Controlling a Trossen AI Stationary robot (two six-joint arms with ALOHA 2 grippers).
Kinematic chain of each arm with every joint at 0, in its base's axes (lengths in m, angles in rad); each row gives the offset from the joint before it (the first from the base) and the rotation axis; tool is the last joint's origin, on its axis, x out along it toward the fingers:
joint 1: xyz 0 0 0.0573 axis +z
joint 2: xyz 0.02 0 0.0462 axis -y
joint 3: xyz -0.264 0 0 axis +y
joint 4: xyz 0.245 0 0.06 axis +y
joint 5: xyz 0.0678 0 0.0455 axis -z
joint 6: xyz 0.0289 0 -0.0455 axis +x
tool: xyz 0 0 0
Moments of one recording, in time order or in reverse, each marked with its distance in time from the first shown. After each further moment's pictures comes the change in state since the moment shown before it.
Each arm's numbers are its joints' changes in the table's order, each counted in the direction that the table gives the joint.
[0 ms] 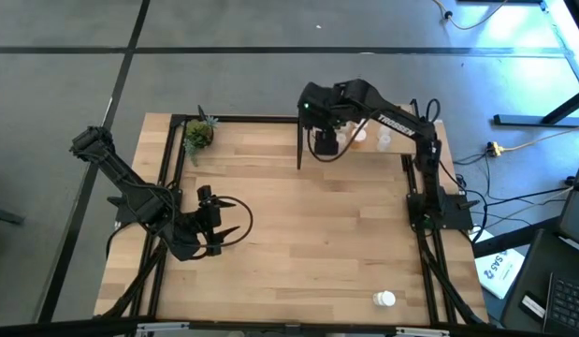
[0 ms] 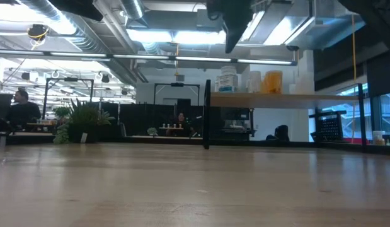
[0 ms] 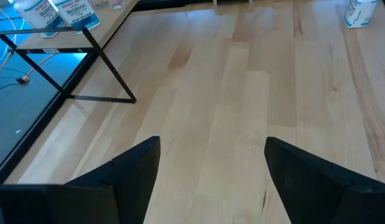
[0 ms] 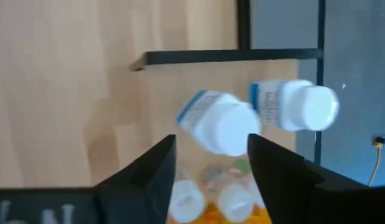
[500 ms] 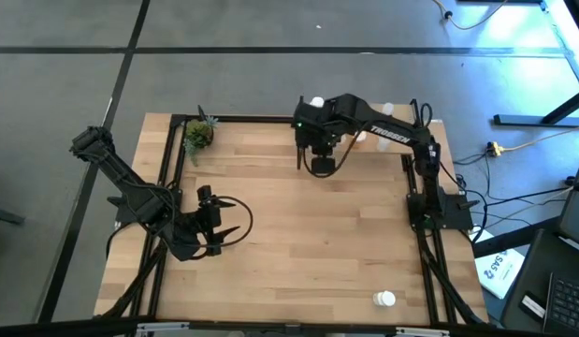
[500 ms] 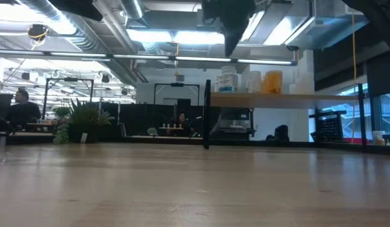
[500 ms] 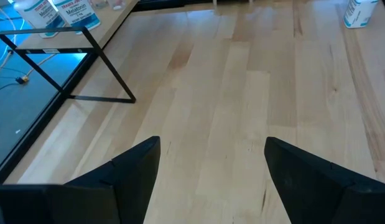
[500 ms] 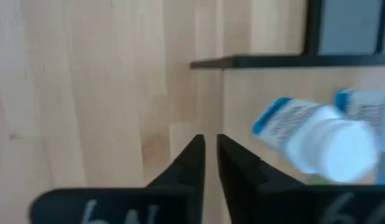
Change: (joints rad) left arm -0.001 0.000 0.000 0.000 0.000 -0.001; right arm 0.078 0.000 0.089 -0.001 -0.122 0.081
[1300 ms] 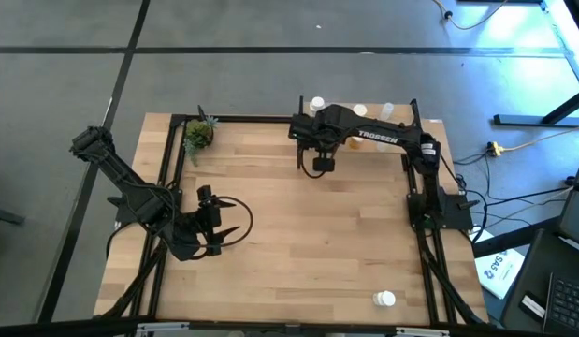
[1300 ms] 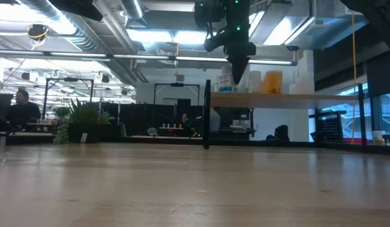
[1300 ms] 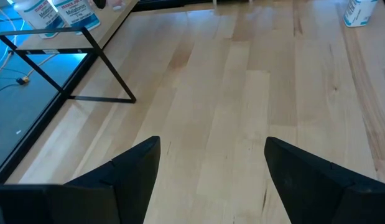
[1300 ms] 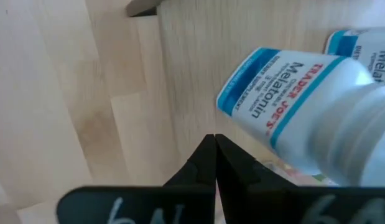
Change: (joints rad) left arm 0.000 0.000 0.000 0.001 0.000 0.005; right arm -0.028 -0.001 0.271 -0.106 0.238 0.053
